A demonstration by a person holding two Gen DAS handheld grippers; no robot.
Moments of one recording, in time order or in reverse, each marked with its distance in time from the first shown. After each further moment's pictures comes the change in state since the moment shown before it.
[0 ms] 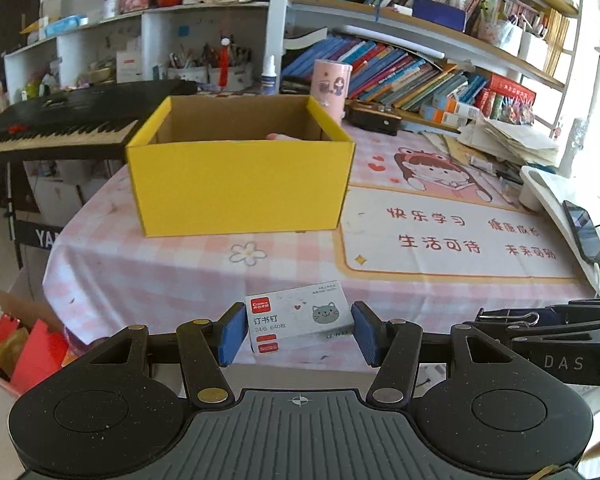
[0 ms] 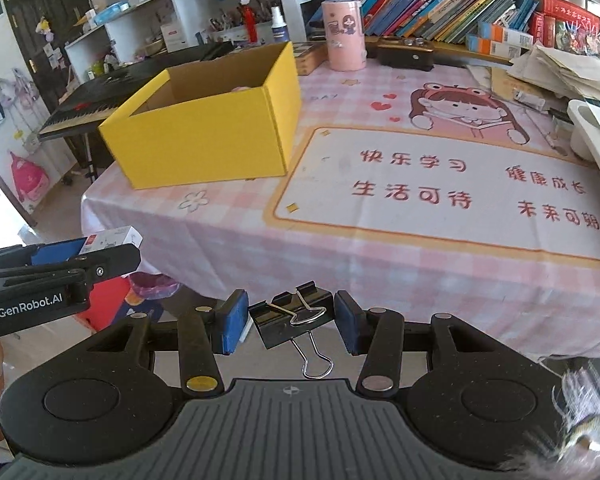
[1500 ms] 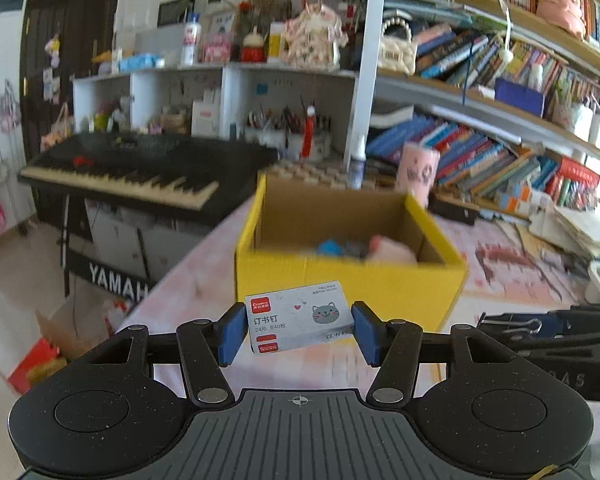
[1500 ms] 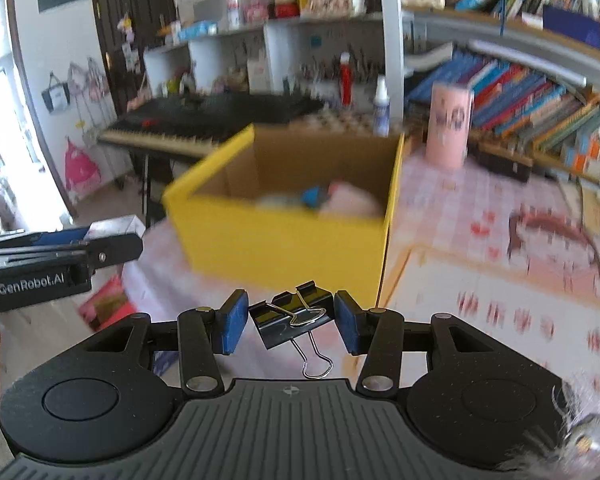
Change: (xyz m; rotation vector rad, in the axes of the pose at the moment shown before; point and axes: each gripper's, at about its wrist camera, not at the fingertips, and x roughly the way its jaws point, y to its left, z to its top) left arm 0.007 0.067 0.067 -0.100 -0.201 0.162; right arm 0.048 0.058 0.102 -0.223 -0.168 0.137
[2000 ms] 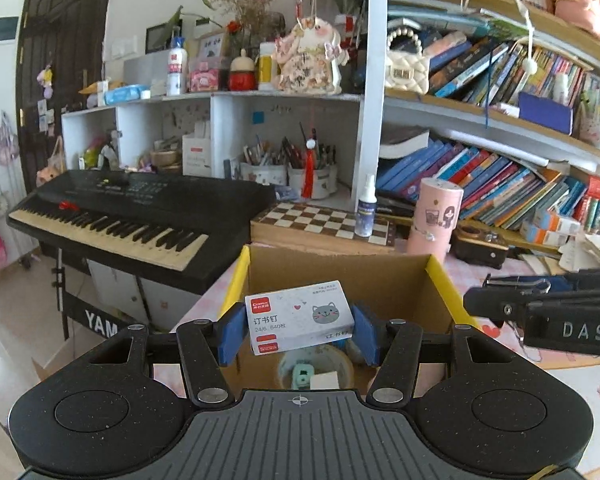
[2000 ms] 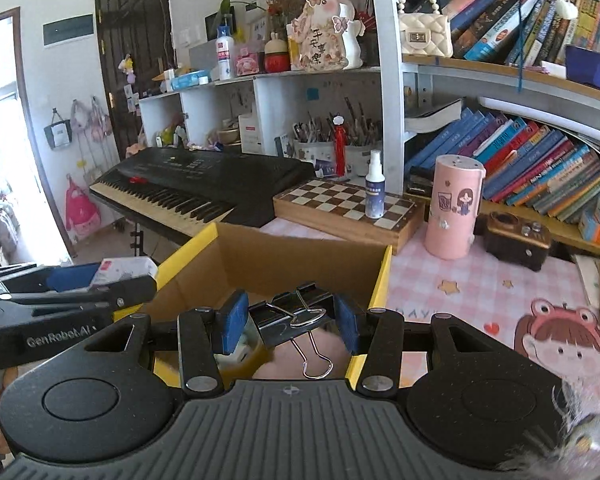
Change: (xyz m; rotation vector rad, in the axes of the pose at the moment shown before) left arm 0.091 -0.029 0.062 0.035 -0.042 0.048; right arm 0.066 -0.058 0.093 -0.024 -0.113 0.034
